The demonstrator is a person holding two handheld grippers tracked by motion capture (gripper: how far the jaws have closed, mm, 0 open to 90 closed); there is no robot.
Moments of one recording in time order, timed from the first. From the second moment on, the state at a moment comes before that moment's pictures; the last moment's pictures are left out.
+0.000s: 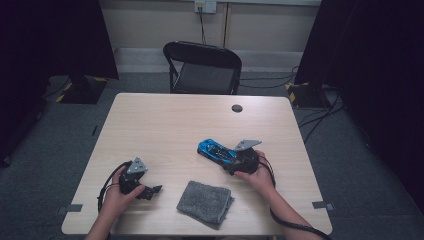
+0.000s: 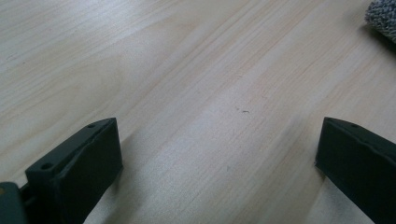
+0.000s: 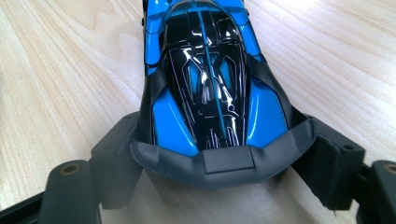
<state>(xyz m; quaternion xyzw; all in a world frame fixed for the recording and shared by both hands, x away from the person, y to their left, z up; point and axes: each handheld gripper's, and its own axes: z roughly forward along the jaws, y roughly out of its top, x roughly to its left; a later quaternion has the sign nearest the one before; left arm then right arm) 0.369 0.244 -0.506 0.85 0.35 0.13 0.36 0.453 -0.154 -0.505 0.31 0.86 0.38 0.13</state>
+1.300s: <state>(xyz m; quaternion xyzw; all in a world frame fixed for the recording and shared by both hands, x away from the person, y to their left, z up) 0.352 0.155 -0.465 0.87 0.21 0.05 0.44 0.453 -0.155 -0.505 0.31 0.86 0.38 0.13</state>
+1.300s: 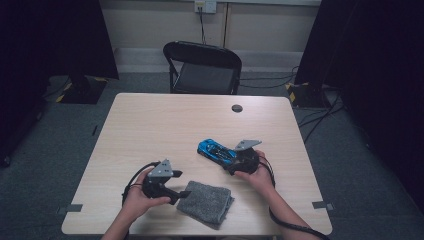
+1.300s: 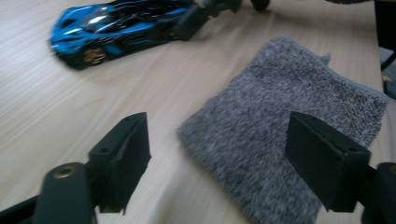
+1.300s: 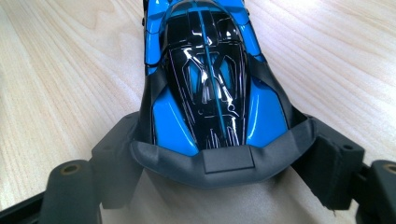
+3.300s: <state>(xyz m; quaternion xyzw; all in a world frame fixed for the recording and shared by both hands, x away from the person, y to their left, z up) 0.367 0.169 -0.487 0.86 0.30 0.06 0.40 0.453 -0.155 -0.505 0.31 0.86 0.38 0.13</state>
